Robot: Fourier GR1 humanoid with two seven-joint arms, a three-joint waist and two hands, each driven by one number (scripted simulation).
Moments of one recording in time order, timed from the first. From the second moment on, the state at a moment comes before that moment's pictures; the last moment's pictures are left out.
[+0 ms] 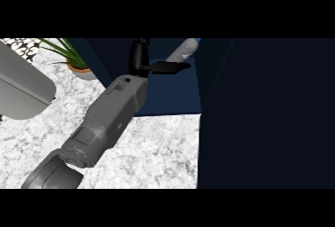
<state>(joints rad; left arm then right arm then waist) -1.17 0.01 -0.17 -0.21 0.52 0.39 -0.69 0.95 -0.16 0.19 -2.45 -0.15 0.33 -0.26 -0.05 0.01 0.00</state>
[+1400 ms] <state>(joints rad) -0.50 0.04 -0.52 -1.13 0.60 0.26 -0.57 0.98 -0.14 0.30 -2.48 -0.06 0.28 -0.24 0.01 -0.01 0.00</state>
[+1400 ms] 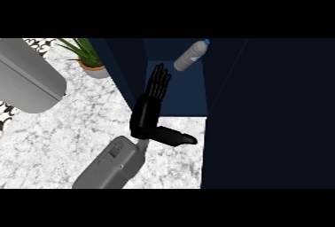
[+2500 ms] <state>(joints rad) 0.06 0.40 -0.46 -1.72 0.69 0.18 -0.51 0.96 -0.42 0.50 -2.50 0.03 0.45 -0.27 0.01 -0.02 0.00</state>
